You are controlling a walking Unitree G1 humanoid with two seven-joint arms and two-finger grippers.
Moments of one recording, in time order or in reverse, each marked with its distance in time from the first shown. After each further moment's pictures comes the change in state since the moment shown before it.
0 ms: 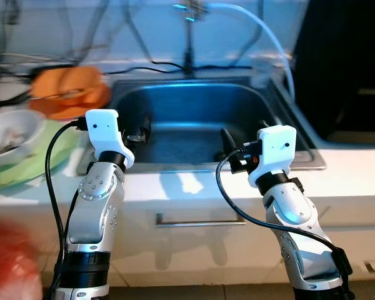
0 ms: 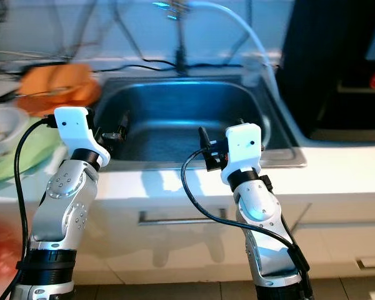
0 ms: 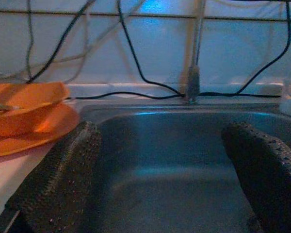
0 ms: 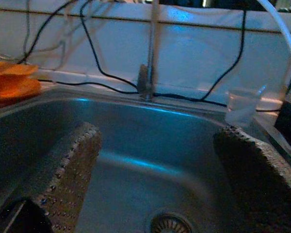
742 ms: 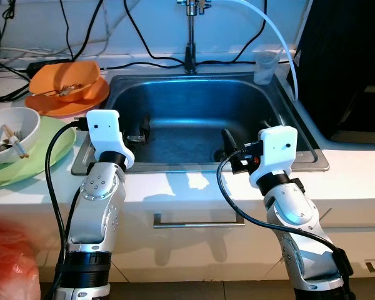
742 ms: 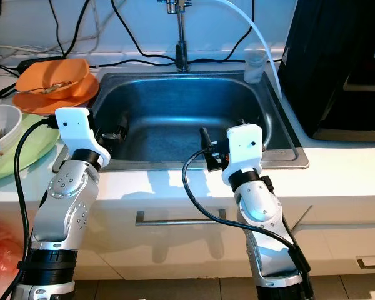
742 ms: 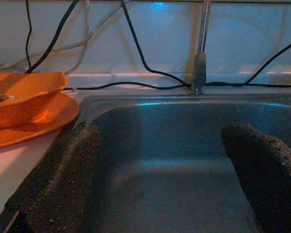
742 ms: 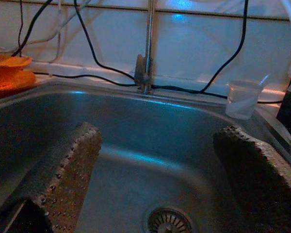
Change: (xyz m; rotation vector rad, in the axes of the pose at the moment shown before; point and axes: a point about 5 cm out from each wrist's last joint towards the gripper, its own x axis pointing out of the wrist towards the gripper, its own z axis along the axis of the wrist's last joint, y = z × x) left arm 0.000 0.001 -0.001 0.008 0.008 0.025; right arm -0.001 0.001 -0.001 0.012 -0.001 -0.003
